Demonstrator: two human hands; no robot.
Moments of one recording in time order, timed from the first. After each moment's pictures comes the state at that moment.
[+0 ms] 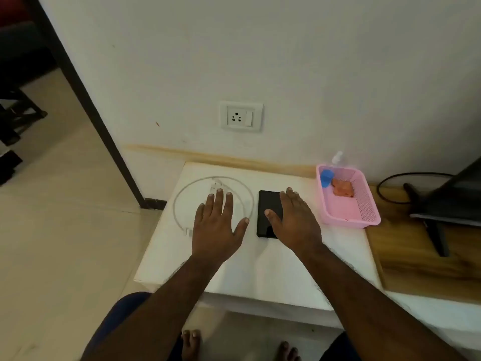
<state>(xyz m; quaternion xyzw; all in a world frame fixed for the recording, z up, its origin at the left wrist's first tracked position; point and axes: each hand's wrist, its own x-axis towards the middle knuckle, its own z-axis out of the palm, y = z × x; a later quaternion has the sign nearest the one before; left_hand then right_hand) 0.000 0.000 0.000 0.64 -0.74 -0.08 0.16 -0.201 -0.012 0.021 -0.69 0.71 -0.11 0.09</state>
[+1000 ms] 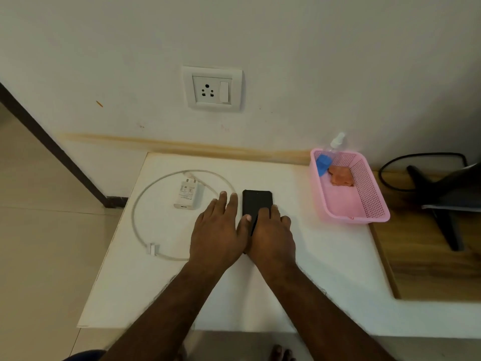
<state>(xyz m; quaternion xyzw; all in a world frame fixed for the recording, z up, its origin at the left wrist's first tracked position) -0.048 -0.054 -0.038 0.62 -0.75 -0.19 0.11 -0.166 -0.037 -0.037 -0.59 0.80 -0.05 0.12</state>
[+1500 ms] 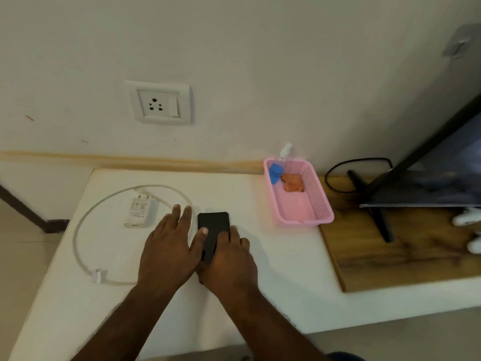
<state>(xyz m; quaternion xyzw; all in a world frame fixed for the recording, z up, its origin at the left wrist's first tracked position) -0.044 -0.051 -0.028 0.61 -0.75 -0.22 0.13 -0.167 -0.006 -0.035 -0.58 0.79 -0.09 0.15</state>
